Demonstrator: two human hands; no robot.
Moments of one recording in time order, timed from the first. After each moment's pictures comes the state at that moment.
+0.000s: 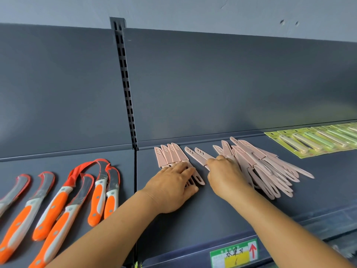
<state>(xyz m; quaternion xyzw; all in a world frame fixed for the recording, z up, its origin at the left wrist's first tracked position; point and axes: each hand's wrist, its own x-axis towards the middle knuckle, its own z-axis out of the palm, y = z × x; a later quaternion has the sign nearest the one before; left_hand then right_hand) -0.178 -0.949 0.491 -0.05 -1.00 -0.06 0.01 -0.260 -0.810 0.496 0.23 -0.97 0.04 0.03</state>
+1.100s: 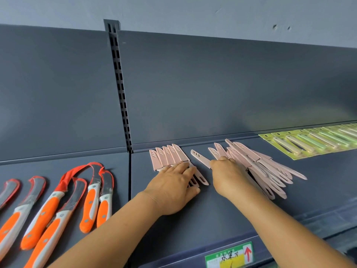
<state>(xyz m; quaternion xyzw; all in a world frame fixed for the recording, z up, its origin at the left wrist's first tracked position) -0.188 -0.939 0.493 -0.05 -1.00 -0.04 0.02 -0.267 -0.800 0.506 0.20 -0.98 -0.01 0.00</state>
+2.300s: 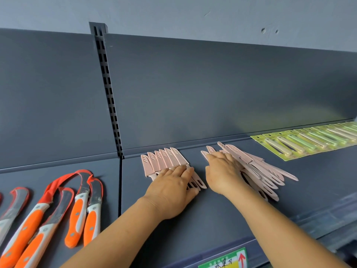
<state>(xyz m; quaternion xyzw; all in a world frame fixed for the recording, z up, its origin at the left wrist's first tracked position) -0.202 -0.929 0.490 -0.05 -1.00 -0.04 0.04 -0.295 -0.796 0.497 0.18 -0.98 0.09 0.04</state>
